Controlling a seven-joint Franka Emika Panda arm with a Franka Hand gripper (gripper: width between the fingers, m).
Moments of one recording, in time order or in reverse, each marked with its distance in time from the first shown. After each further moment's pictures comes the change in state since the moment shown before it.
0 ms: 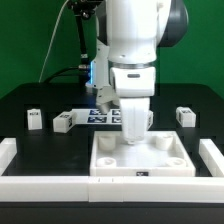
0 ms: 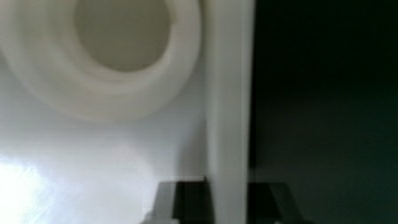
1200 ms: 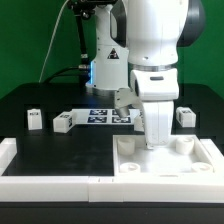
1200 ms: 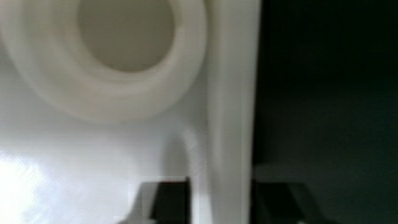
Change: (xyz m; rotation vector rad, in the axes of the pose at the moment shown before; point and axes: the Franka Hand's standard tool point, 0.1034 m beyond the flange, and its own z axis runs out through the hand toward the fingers) arm 0.026 0.017 -0.001 0.012 0.008 -0.017
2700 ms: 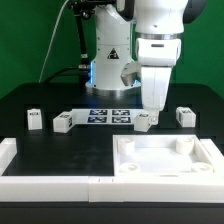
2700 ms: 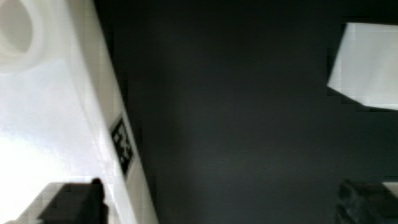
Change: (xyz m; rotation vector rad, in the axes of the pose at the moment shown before) arm 0.013 -0.044 -0.044 -0.022 -0.028 0.200
